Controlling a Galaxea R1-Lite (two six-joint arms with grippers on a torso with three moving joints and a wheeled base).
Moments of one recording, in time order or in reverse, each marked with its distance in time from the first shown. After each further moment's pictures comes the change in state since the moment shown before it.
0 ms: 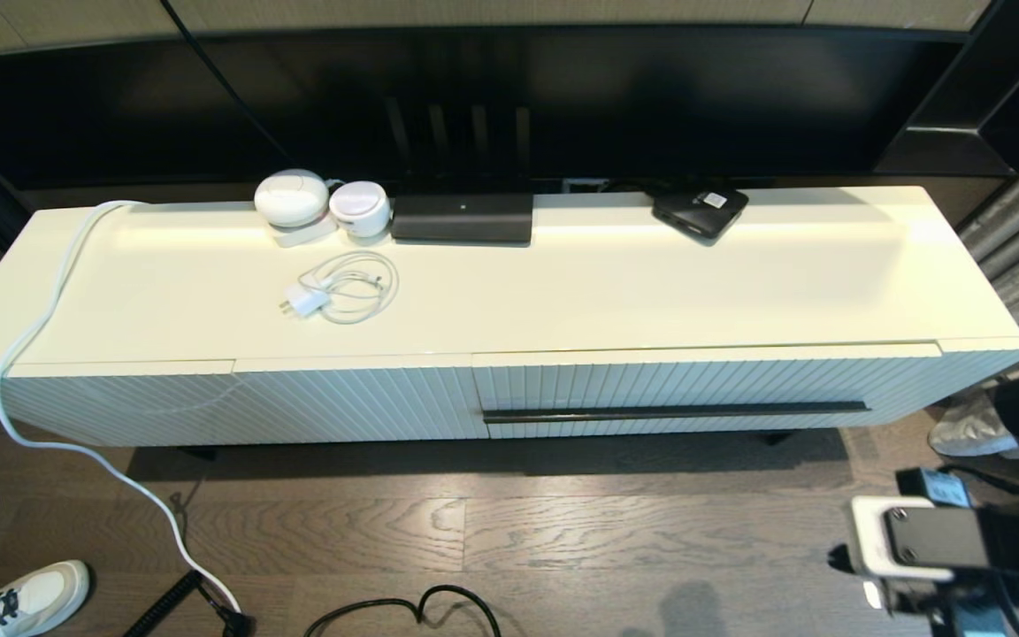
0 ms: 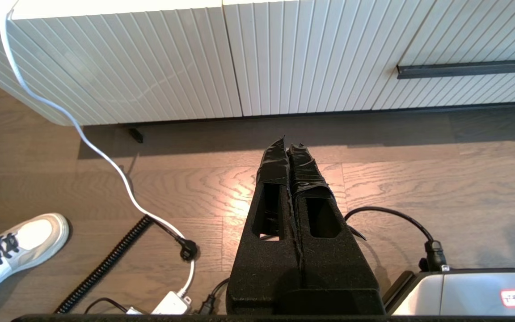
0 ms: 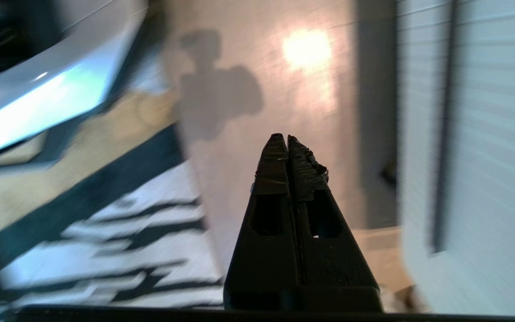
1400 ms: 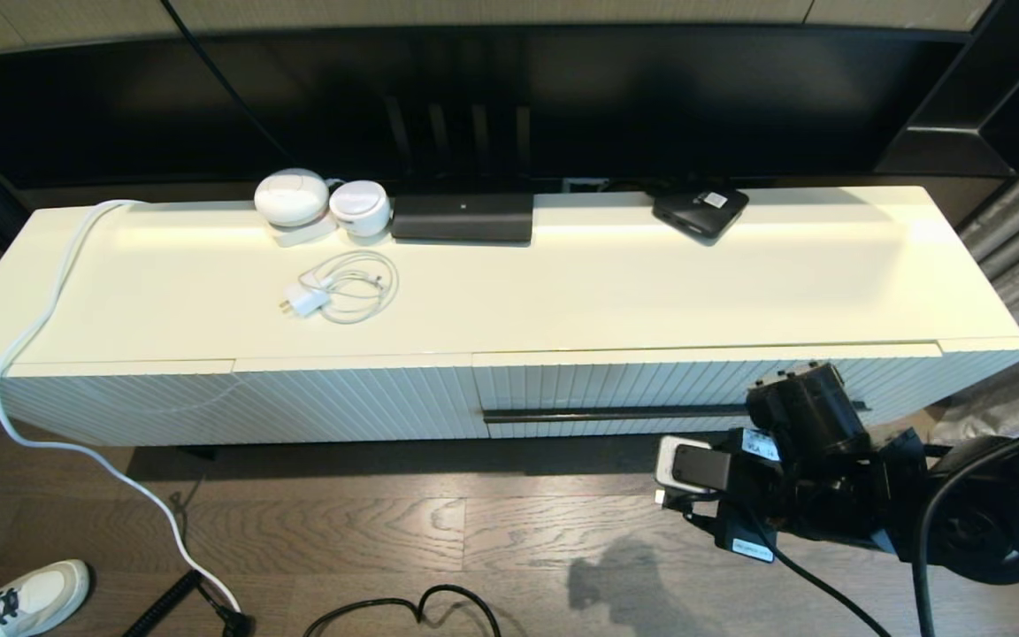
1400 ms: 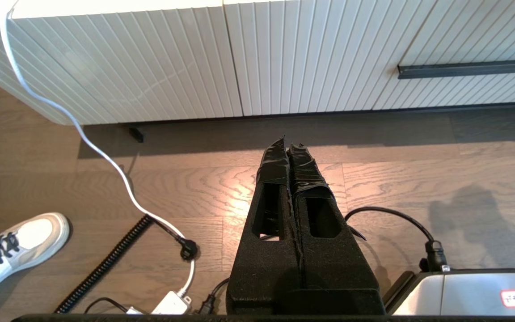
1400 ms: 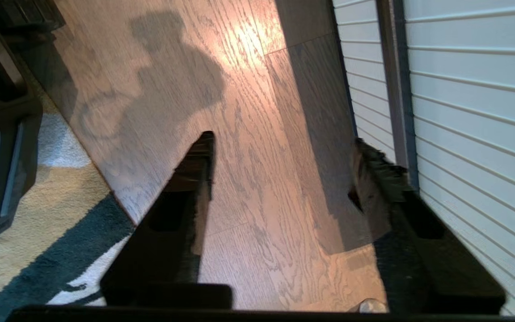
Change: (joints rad) left arm 0.000 0.000 0.000 0.000 0.000 0.000; right arm 0.153 0.435 -0.007 -0.545 -0.239 0.198
